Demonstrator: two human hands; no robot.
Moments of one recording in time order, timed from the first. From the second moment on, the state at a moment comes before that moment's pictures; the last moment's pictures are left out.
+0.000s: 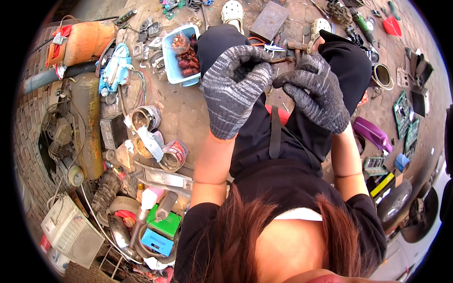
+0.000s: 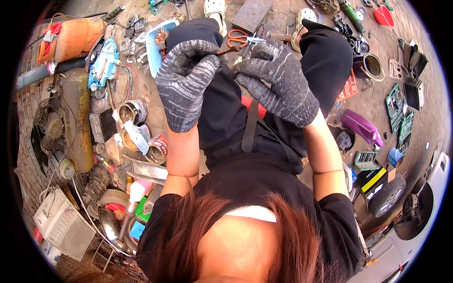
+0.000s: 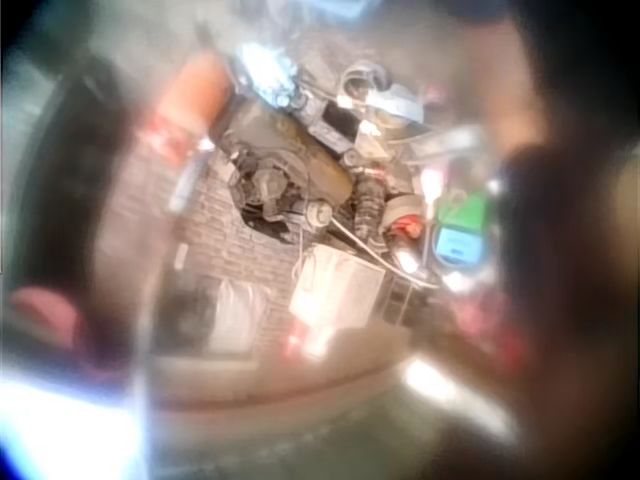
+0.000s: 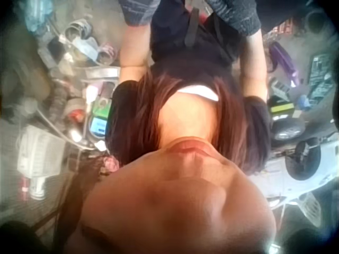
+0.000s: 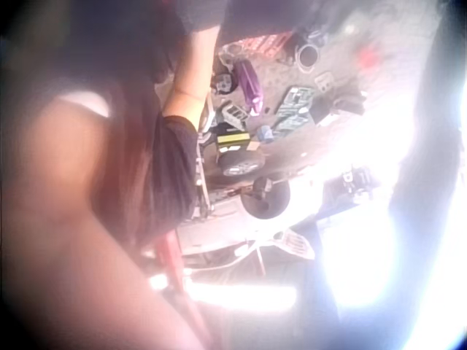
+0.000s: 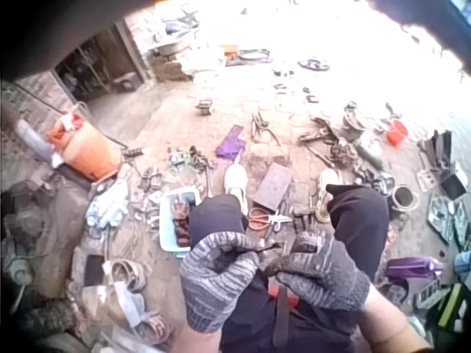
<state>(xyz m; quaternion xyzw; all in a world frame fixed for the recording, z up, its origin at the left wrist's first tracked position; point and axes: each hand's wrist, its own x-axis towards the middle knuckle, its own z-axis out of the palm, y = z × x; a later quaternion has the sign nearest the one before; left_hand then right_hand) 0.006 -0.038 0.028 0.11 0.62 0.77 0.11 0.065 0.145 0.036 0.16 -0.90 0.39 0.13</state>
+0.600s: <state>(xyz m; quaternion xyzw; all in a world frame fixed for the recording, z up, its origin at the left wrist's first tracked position) 0.008 -0.031 0.029 0.11 0.67 0.73 0.09 0.080 0.130 0.044 0.16 -0.93 0.33 0.06</state>
